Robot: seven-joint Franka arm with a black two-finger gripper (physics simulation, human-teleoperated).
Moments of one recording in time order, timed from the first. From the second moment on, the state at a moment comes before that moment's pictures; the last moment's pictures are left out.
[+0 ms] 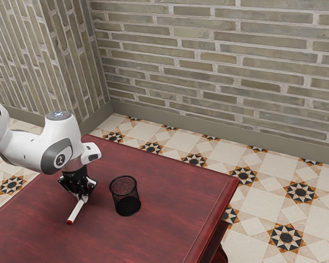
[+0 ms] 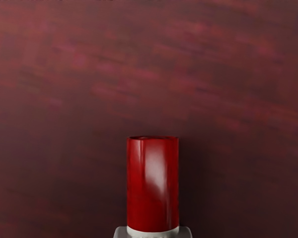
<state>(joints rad) 0.00 0.15 0.15 -2.43 0.06 2.56 -0.16</state>
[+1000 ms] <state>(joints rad) -0.50 -0.44 0.38 -2.65 0.06 2.89 -0.02</state>
